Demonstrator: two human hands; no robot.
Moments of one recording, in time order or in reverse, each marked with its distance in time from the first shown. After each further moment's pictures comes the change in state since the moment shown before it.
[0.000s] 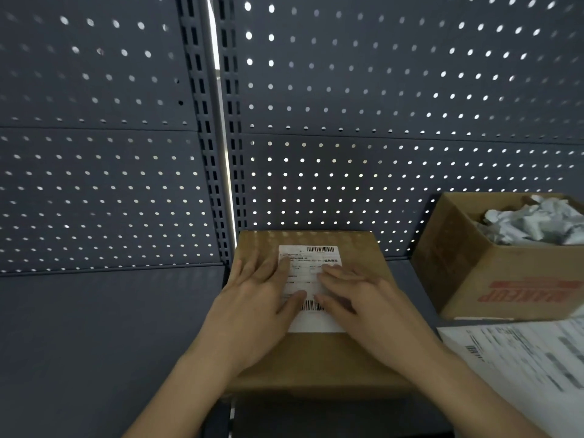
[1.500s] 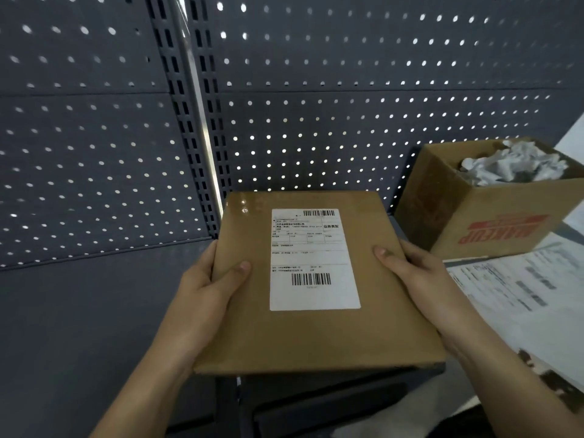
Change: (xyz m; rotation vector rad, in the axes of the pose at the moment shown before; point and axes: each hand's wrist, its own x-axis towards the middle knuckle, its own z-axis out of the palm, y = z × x) left_hand -0.045 -0.027 -0.014 -1.232 0.050 -0.337; right_hand -0.053 0.018 0.007 1.169 0.329 0.555
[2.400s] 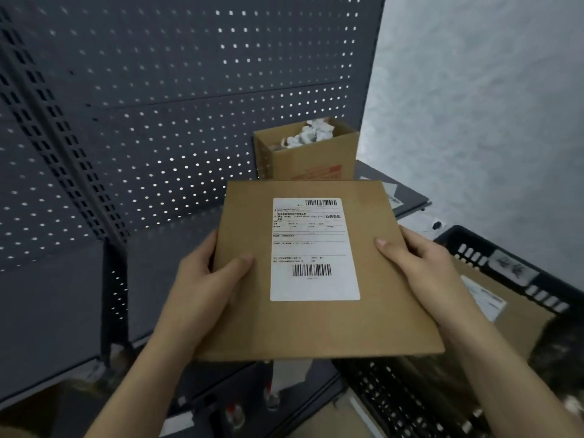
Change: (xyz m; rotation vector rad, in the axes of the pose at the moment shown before) left_hand -0.150 0.026 0.153 0.162 -0.234 0.185; right_hand -0.211 0.007 -0.171 -0.043 0.368 -0.129
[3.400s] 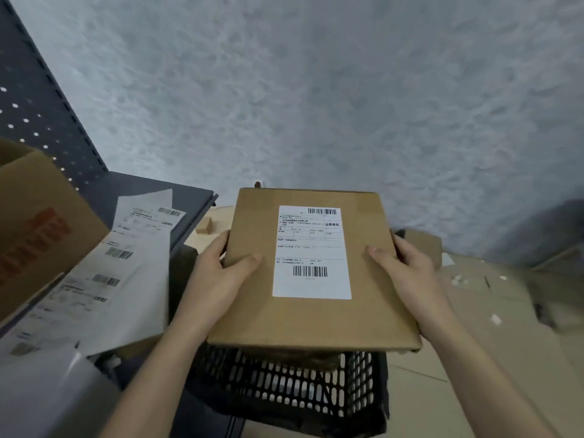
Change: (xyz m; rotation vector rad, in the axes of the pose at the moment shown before) left_hand 0.100 -0.002 0.307 0.032 -0.823 0.028; right_hand -0.035 0.100 -0.202 0.037 0.817 0.236
